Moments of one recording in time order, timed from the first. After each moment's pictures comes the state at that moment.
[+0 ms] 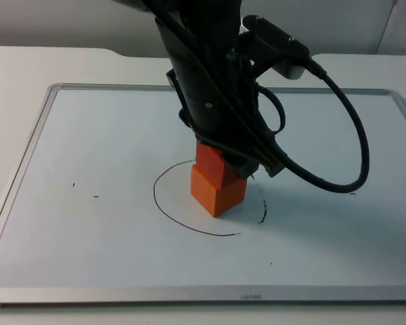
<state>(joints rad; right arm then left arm) 0.67 0.39 -0.98 -0.15 1.05 -0.01 -0.73 2.09 -1.49 0.02 0.67 0.18</state>
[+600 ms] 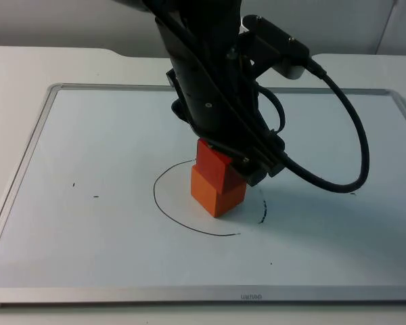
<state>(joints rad) 0.67 0.39 -0.98 -0.15 1.05 -0.02 -0.73 2.09 -1.49 0.02 0.67 0.18</state>
